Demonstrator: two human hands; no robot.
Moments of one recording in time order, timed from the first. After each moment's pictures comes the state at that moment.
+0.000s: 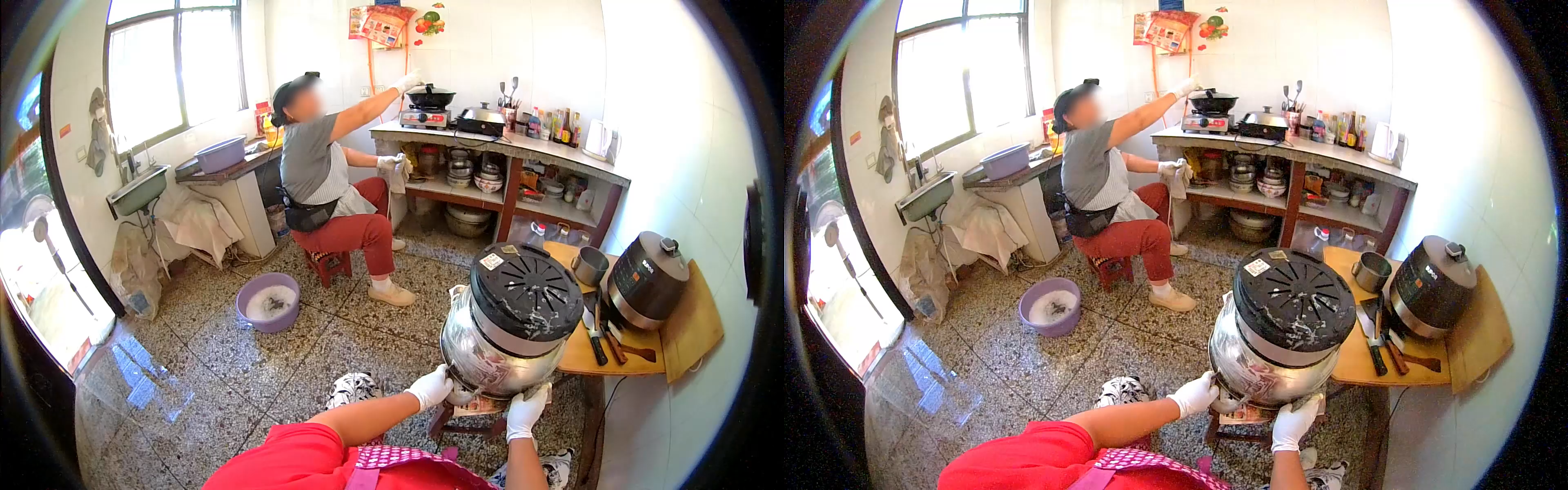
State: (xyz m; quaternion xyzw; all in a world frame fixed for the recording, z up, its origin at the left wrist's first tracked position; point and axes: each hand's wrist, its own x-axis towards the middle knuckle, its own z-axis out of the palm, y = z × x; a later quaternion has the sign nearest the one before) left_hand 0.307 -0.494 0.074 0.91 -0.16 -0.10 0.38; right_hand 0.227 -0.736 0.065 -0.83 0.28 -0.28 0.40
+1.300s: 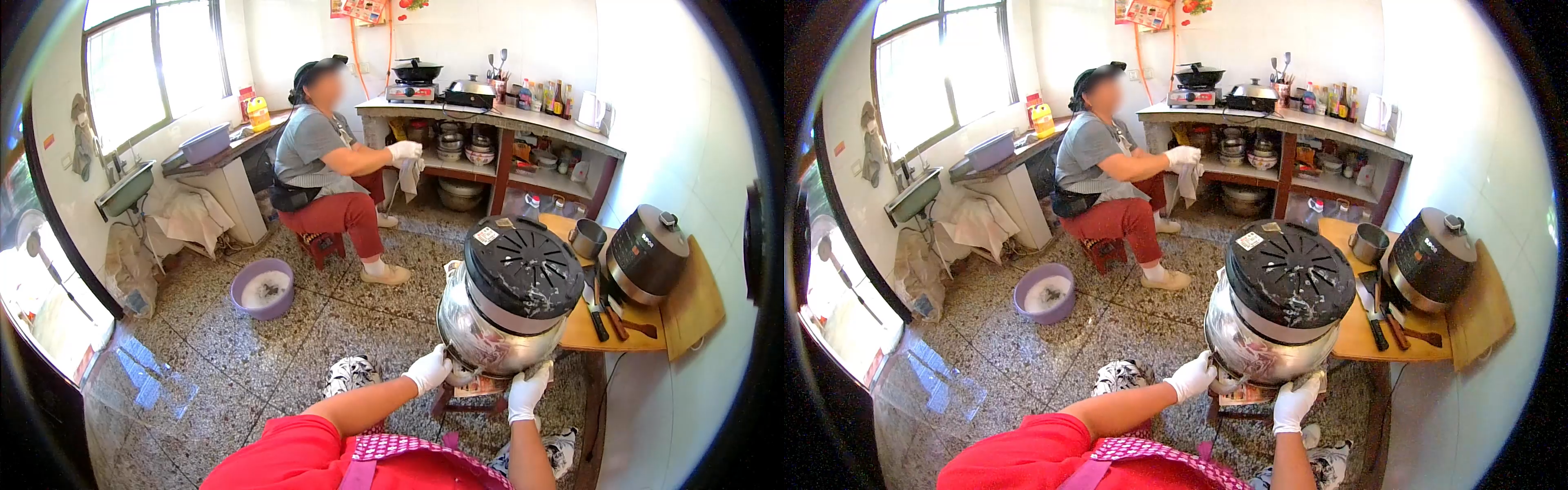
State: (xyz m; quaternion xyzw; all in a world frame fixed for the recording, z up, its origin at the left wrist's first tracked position) left_hand 0.302 -0.496 0.079 0.91 -0.15 -0.08 0.38; right_hand 0.226 -0.735 0.061 -0.82 0.26 -0.32 0.40
